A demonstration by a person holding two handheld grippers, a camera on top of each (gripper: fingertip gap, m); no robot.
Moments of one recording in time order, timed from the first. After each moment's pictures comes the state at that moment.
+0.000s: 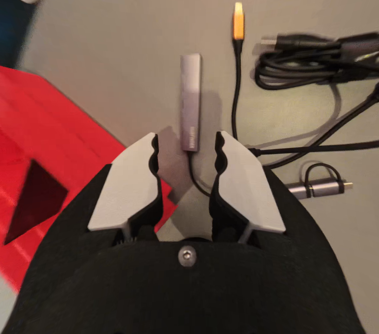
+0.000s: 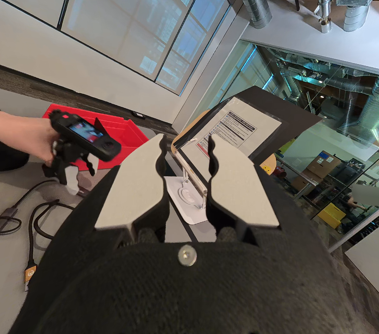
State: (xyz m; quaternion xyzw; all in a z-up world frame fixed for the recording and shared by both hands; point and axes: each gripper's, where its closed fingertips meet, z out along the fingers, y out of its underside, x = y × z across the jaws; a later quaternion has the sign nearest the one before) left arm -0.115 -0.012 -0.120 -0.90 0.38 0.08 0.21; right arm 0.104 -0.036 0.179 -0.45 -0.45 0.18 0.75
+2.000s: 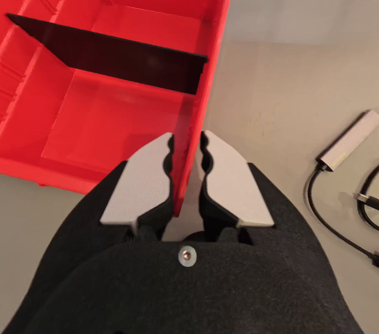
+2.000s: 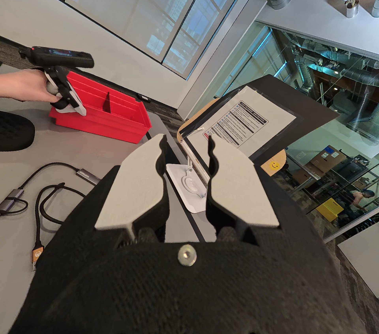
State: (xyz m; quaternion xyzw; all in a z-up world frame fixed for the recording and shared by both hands) left arm -0.316 -0.011 -0.086 -0.92 -0.03 0.02 0.38; right arm 0.088 -0.033 0.165 -0.47 -0.48 0.15 0.72
